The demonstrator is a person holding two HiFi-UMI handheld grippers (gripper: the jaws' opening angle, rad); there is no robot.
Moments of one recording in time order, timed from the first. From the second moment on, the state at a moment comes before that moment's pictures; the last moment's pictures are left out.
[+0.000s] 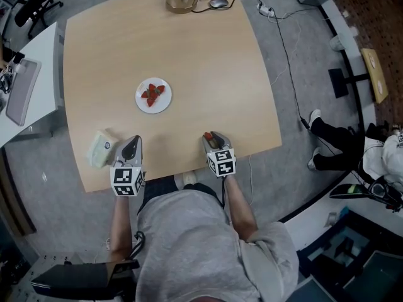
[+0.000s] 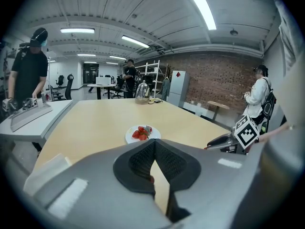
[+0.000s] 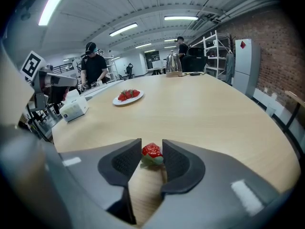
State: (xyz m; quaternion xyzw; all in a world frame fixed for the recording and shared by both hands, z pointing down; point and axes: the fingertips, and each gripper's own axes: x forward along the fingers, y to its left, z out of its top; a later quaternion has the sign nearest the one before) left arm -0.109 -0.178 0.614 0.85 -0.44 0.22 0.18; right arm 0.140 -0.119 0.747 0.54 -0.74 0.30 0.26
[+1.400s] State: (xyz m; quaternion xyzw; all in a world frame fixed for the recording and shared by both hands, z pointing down) left arm -0.181 -0.138 0.622 0.80 -0.52 0.19 0.22; right arm 0.043 -0.239 0.668 0.46 -0.84 0.18 0.23
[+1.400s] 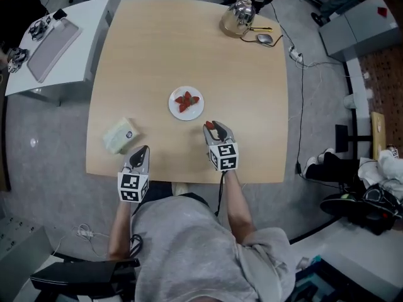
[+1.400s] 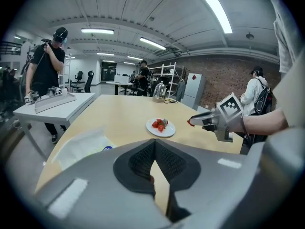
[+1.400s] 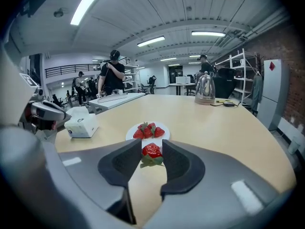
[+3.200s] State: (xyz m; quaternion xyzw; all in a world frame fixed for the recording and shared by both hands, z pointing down) left arm -0.218 -0.162 0.662 0.77 -0.53 0.19 0.29; right arm -0.021 -0.308 0.736 0.42 -0.84 0.21 0.26
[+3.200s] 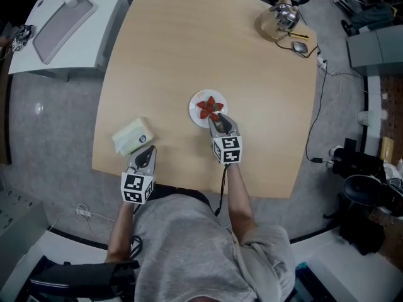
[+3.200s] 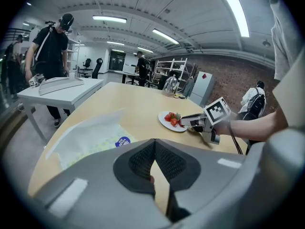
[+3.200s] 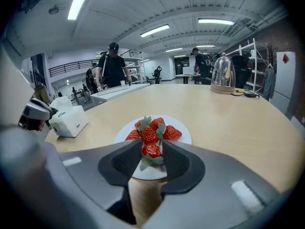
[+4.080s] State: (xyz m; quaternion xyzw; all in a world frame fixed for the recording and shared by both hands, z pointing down) left arm -0.222 -0.159 0.659 0.77 -0.54 0.19 0.28; right arm -0.020 -0.306 0.728 0.43 -0.84 0.21 0.25
